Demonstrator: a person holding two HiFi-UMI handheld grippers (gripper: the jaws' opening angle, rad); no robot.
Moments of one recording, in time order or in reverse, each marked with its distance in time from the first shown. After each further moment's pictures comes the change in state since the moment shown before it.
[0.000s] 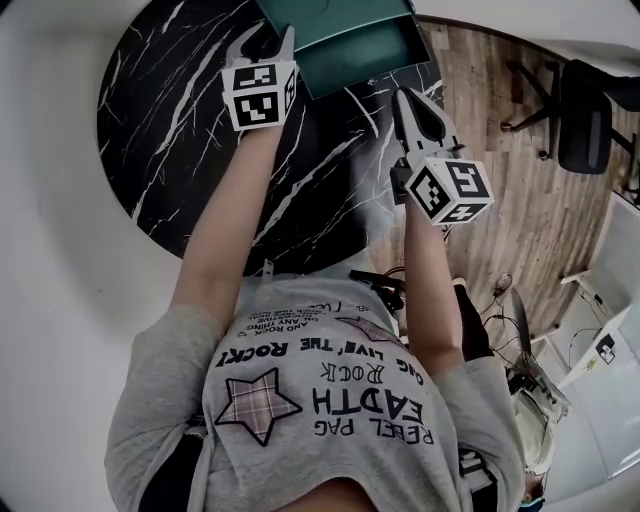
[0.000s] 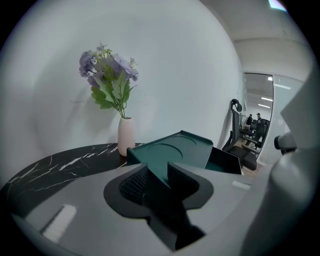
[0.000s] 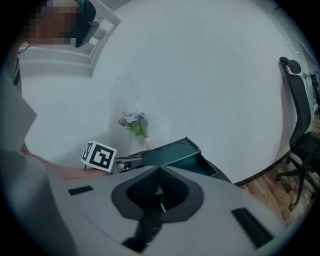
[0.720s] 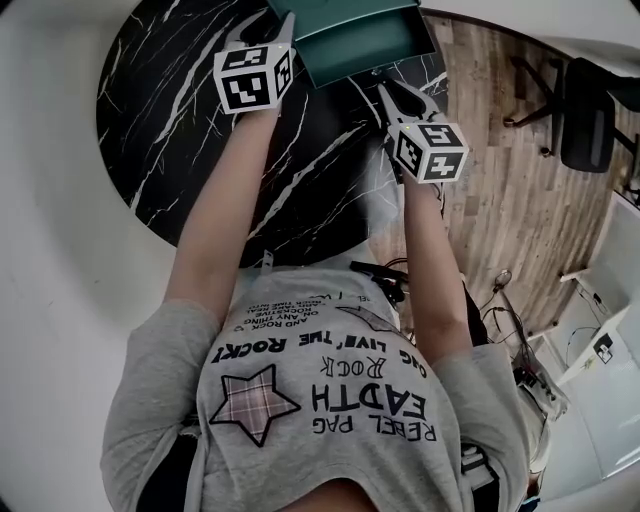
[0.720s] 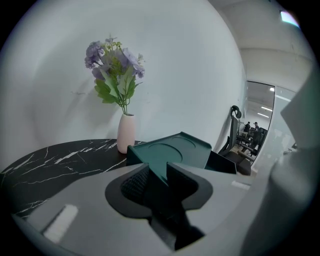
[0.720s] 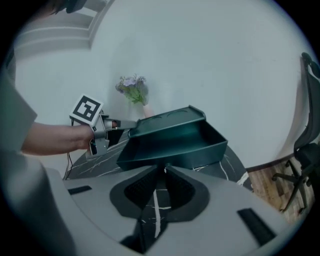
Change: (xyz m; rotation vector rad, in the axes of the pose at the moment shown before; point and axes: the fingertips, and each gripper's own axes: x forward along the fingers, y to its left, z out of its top) left arm 0.001 0.004 0.001 -0.084 0.014 -0.044; right arm 0.043 -0.019 -0.085 -0.087 0.275 0.031
